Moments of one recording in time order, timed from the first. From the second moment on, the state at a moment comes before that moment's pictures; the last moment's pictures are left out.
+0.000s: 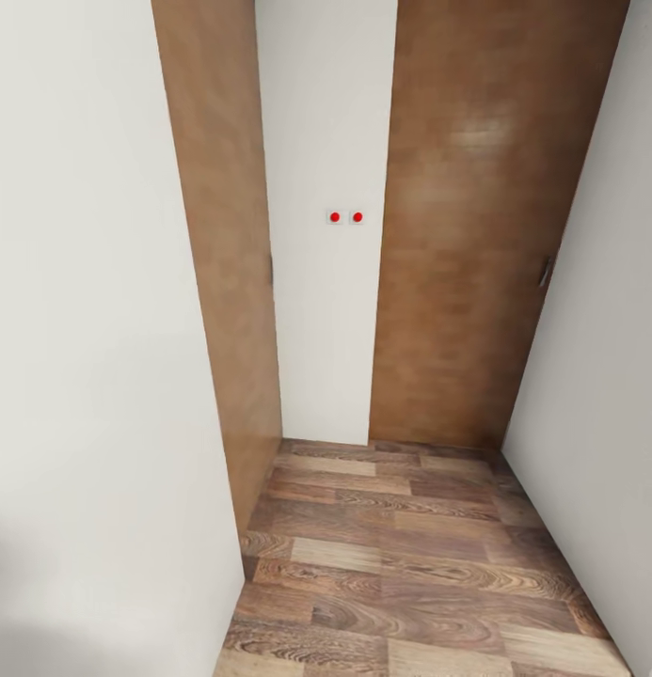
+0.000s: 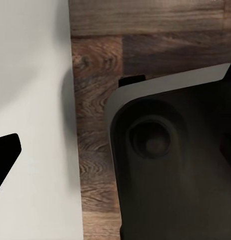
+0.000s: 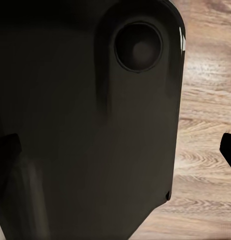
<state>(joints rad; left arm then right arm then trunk) -0.01 0.03 -0.16 -0.02 -0.01 -0.22 0.09 0.00 0.01 -0.01 0.00 0.00 -0.01 0.01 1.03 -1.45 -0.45</state>
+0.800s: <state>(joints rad) -0.01 0.02 -0.16 -0.02 -0.01 -0.22 0.09 0.00 0.01 -0.01 0.01 0.00 -0.01 0.01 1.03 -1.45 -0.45</state>
